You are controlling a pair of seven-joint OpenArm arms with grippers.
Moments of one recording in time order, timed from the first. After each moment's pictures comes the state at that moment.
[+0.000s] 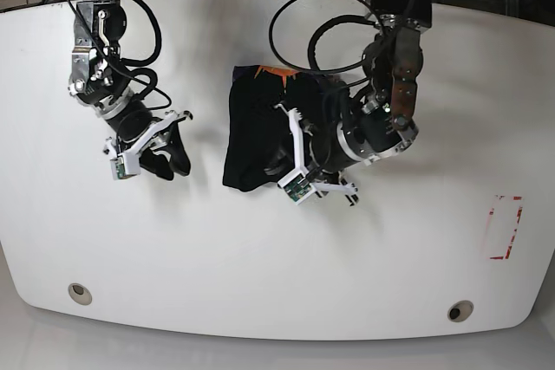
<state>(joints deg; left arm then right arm) -8.0 4.1 9.9 102.2 -9.1 -41.9 54.6 -6.2 19.8 7.4 94.4 34.6 27.0 -28.5</state>
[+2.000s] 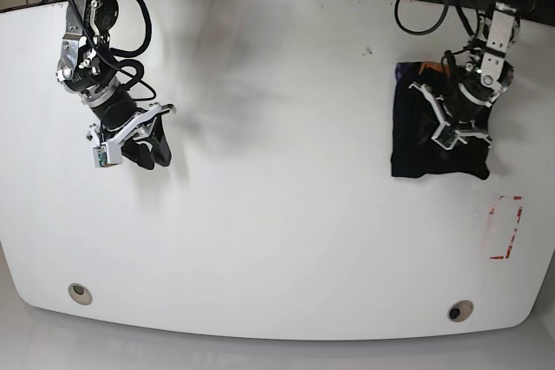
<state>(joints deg) 5.8 -32.1 9.1 72.9 -2.7 -21.9 1.3 -9.5 19.5 12.9 95.2 34.6 27.3 -29.6</state>
